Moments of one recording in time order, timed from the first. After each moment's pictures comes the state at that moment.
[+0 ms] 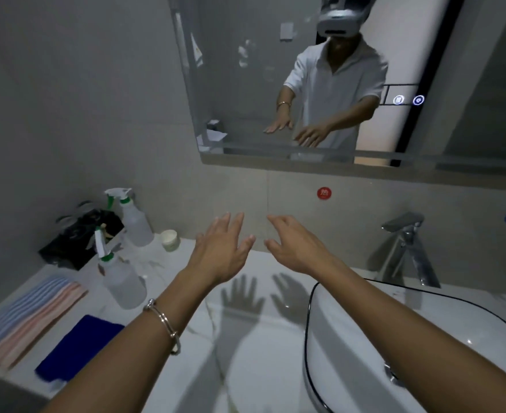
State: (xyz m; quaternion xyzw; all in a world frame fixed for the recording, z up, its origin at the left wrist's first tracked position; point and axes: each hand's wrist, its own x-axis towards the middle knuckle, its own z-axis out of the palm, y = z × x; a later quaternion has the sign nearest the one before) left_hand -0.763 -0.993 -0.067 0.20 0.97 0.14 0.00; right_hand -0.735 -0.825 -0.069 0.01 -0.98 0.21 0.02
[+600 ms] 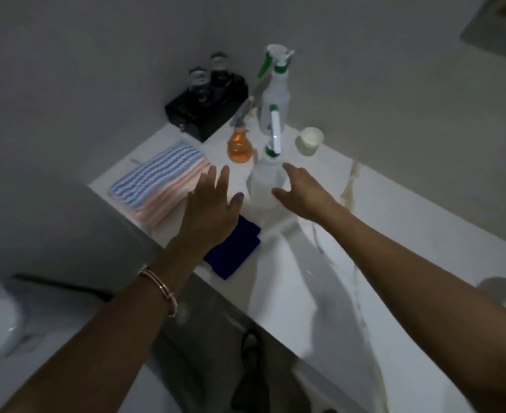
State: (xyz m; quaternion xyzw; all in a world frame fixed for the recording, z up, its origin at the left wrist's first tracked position) left_hand -0.839 -1.358 -0.217 -0.04 0.98 0.20 0.00; right_hand -0.899 -1.177 -0.202 0.07 -0.95 0.23 -0.19
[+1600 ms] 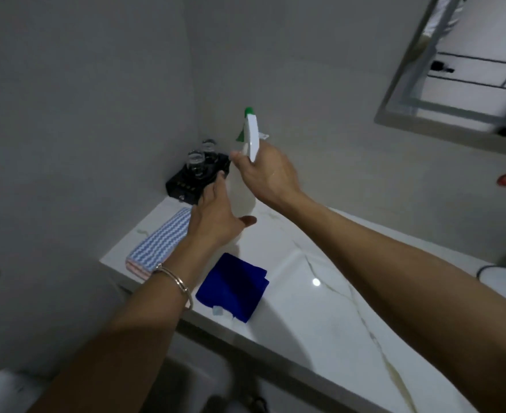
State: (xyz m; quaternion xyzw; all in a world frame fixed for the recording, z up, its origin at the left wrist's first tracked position) left_hand -0.848 -1.407 -0.116 0.03 0.95 0.31 -0.02; right_hand -0.846 -1.298 -0.035 0.03 -0.93 0.34 0.15
